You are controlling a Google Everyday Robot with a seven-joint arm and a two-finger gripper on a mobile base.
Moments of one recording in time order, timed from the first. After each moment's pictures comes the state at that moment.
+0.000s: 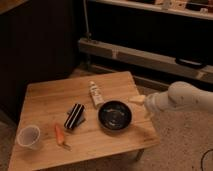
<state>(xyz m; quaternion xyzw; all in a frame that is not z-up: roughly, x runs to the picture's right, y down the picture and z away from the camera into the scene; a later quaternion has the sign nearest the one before) 0.156 0.097 0.769 -0.31 0.02 0.86 0.41</state>
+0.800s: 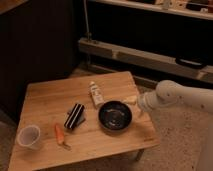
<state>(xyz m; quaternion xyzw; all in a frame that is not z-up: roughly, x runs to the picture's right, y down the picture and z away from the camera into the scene) 0.149 0.108 0.806 -0.32 0.03 0.85 0.42</state>
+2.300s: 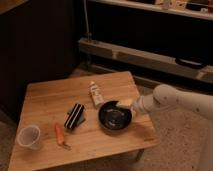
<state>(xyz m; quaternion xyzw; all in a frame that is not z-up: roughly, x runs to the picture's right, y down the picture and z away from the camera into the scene) 0.116 0.122 0.817 -0.37 0.00 0.82 0.43</state>
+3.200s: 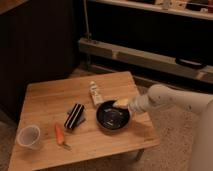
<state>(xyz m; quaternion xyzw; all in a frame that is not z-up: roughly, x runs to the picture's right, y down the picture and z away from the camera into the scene) 0.100 0.125 0.833 -0.38 0.01 0.82 0.43</state>
